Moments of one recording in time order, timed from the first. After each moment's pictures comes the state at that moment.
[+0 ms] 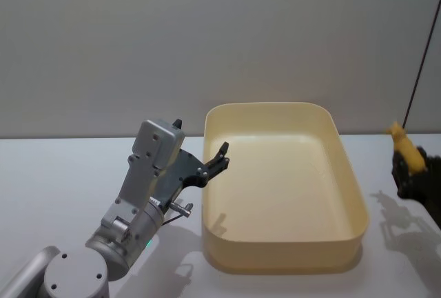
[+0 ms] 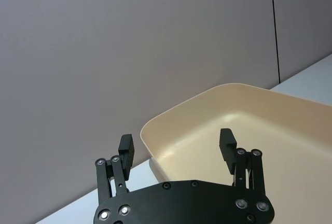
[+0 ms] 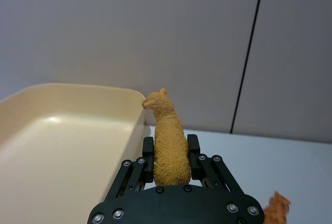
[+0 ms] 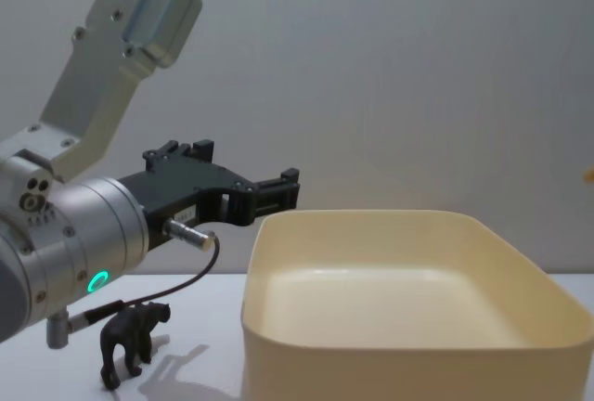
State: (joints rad) left arm -0.24 0.38 0.45 -1.63 -0.20 0.01 -0.01; right arm 0.02 0.34 -0.15 -1.68 0.28 0.06 -0.02
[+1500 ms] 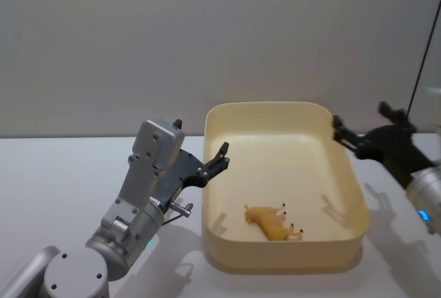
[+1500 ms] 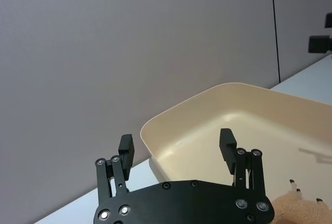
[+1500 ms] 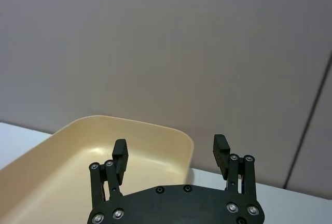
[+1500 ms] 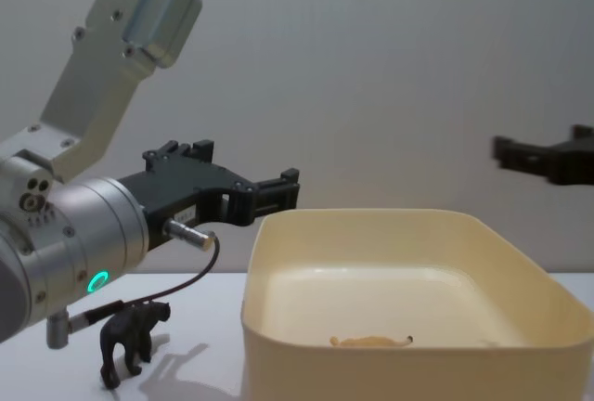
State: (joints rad) left arm -0.24 0.38 0.45 -1.63 -0.20 0.01 -0.01; right arm 0.20 0.25 -0.18 -1.60 0.23 0.08 0.15
